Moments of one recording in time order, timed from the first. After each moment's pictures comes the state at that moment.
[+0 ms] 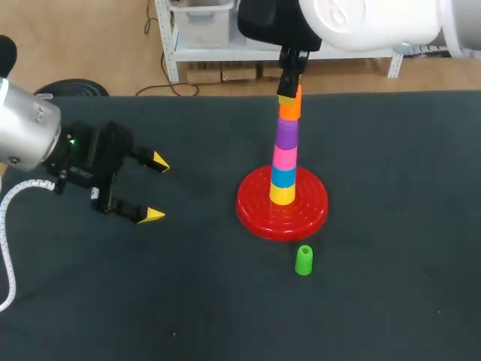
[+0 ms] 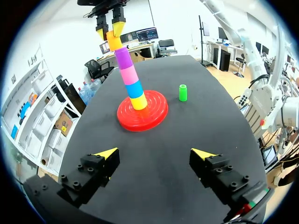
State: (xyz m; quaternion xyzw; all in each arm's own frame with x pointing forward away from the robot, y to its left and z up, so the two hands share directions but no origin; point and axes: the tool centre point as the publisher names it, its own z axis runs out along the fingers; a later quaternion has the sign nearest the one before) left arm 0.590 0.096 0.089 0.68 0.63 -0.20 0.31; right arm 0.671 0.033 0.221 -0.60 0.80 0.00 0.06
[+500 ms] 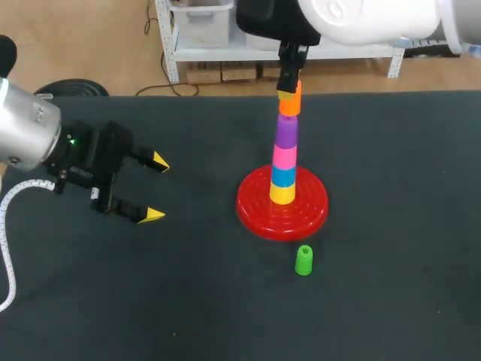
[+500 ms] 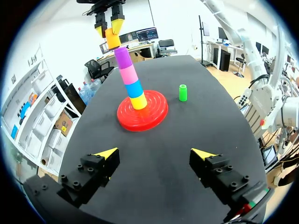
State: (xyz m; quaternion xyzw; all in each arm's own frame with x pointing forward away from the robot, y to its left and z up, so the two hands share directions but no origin) left arm 0.590 0.096 0.089 0.68 0.63 -0.20 0.31; right arm 0.670 0.035 0.230 -0.60 0.79 -0.01 0.07
